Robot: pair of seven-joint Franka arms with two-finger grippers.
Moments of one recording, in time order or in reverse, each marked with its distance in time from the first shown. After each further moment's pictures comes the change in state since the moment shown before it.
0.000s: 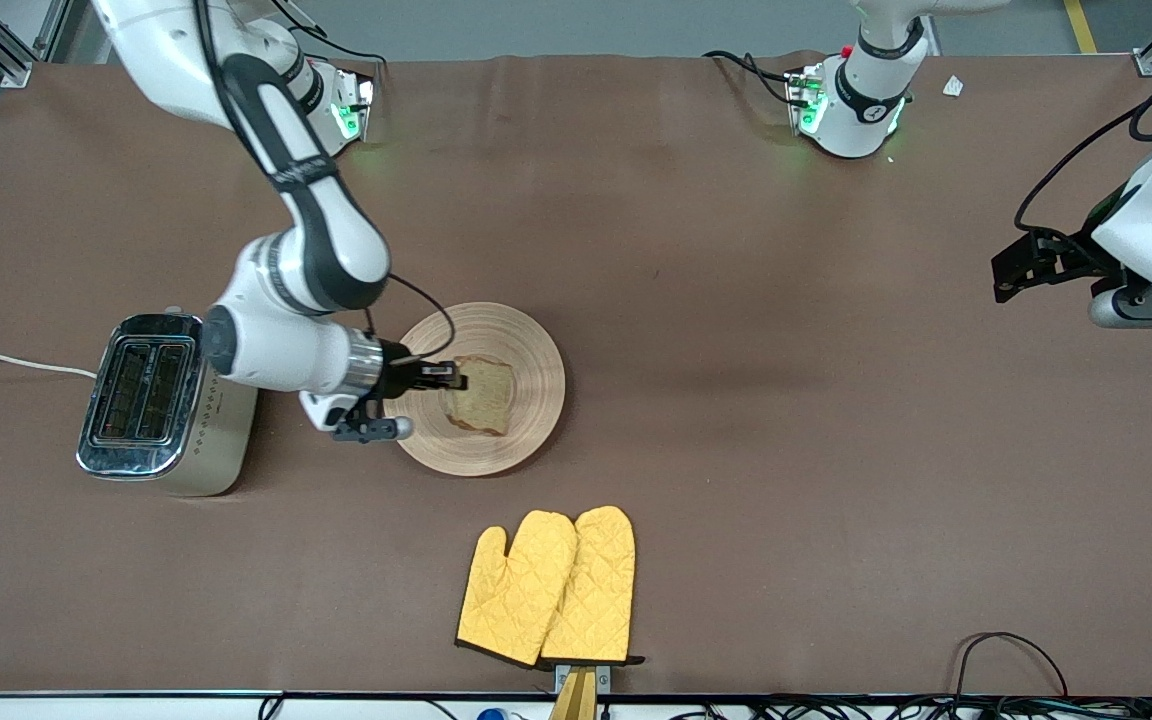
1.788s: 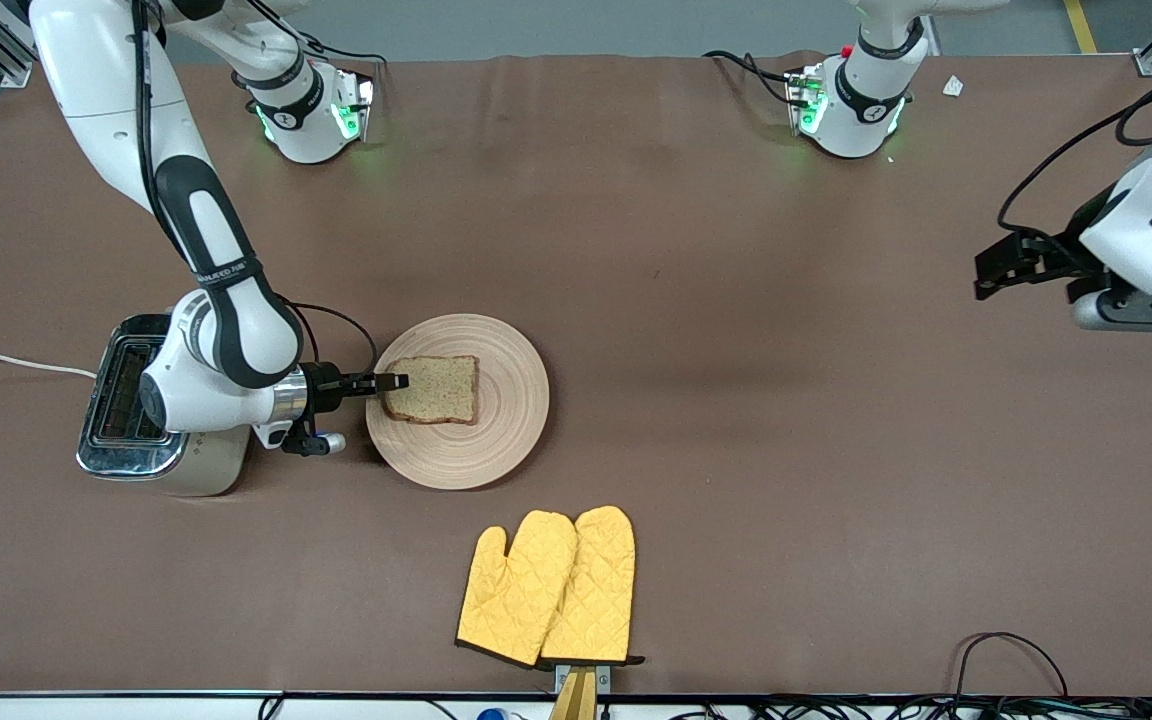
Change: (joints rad) left arm 0.004 0.017 0.000 -0.027 -0.124 -0.006 0.000; right arm -0.255 0.089 -0.018 -0.014 0.019 -0.312 -0.196
